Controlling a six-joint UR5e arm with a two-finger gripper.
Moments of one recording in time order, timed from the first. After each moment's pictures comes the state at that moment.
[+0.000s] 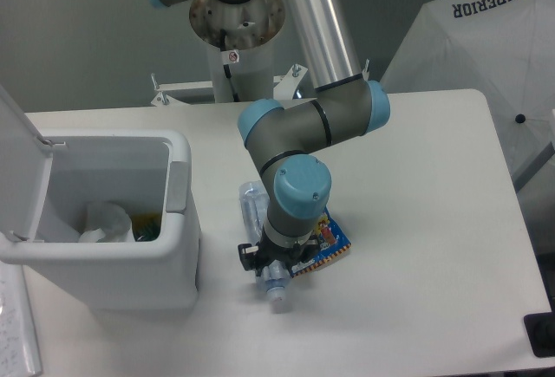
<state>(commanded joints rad) 2.40 -2.09 -1.58 -0.95 1.41 0.20</state>
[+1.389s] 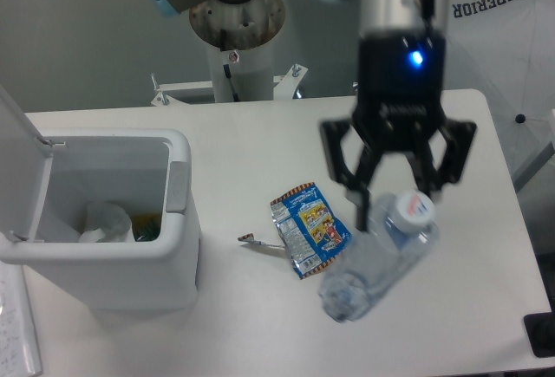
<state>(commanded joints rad) 2.52 -1.77 -1.27 -0.75 1.03 0.21</state>
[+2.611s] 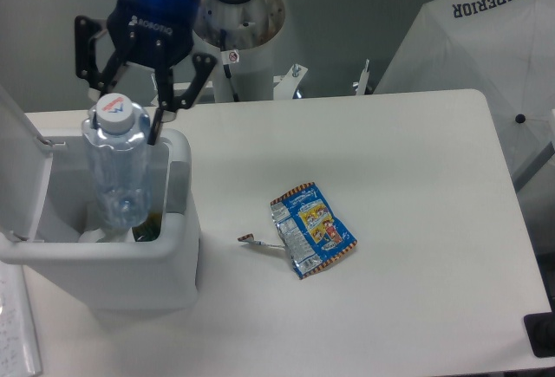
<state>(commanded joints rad) 2.28 -1.52 -1.65 -0.75 1.04 0.21</state>
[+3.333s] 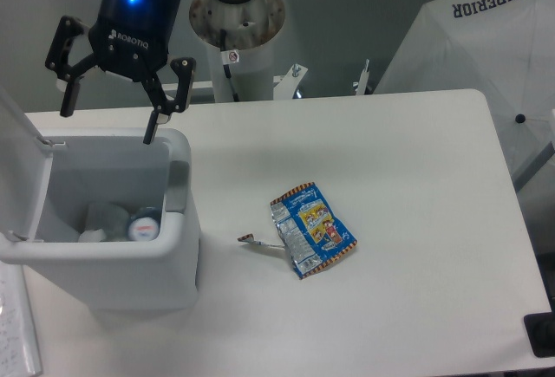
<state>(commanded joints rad) 2.29 -1.50 -1.67 -0.75 1.09 0.21</state>
